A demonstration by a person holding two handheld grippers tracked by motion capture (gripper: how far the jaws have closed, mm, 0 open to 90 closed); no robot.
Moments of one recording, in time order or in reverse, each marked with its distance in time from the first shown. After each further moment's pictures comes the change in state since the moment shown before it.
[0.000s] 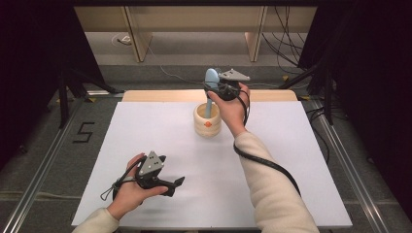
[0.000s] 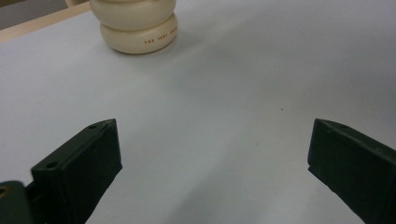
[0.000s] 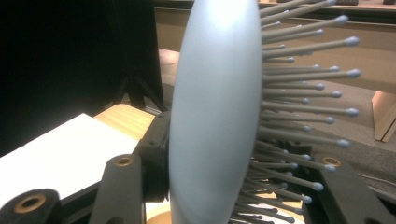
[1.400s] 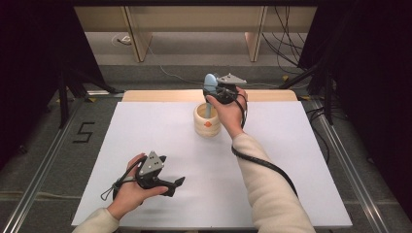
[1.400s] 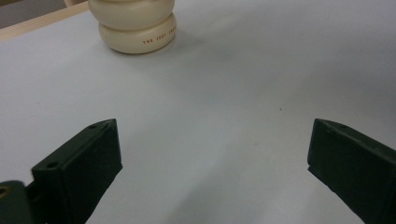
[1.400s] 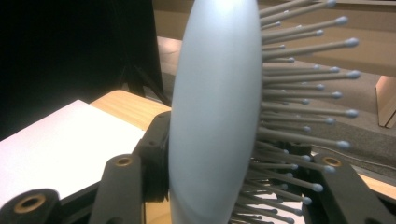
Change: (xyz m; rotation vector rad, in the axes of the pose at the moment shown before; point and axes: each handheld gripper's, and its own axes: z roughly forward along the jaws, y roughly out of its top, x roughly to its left) left arm 0.000 0.000 0.000 0.003 -0.004 0.000; right arm -0.001 -0.017 0.013 0.046 -0.001 0.016
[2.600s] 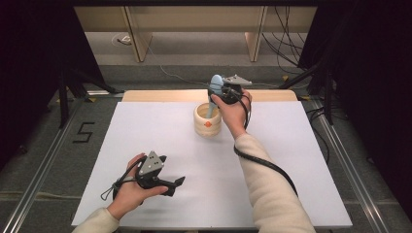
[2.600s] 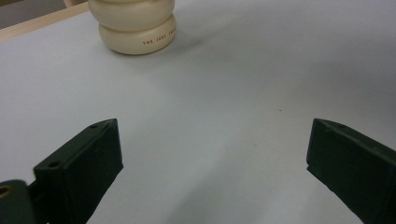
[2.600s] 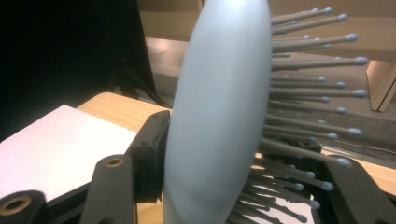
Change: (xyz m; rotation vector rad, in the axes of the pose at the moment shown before) left arm 0.000 0.000 0.000 -0.004 -0.003 -0.003; right arm -0.016 -0.008 -0.001 0.007 -0.036 0.066
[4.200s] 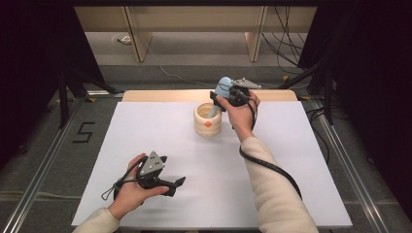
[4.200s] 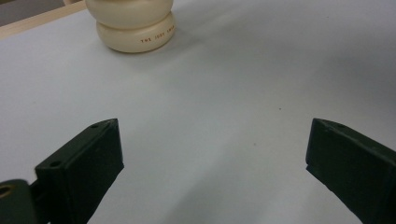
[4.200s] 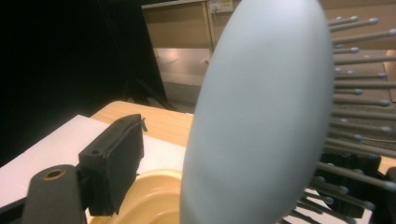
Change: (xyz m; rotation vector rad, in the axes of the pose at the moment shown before) left arm -0.001 0.000 0.002 0.007 0.000 0.002; right arm -0.016 -0.011 -0.011 -0.032 0.047 0.081
